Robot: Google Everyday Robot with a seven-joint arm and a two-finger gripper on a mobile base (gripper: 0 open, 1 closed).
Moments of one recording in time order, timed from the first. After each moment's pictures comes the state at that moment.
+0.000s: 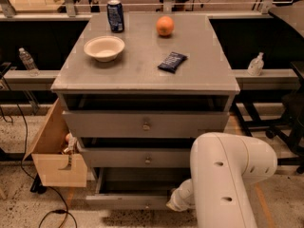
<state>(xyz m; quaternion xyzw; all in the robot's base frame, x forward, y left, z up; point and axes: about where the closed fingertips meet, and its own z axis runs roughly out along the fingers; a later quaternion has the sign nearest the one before) 0.525 -0.104 0.173 -0.50 0.85 0.07 0.18</state>
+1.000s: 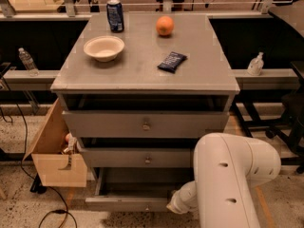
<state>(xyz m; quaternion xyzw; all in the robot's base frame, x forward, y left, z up) 0.515 -0.105 0.175 -0.48 0.85 0.07 0.18</state>
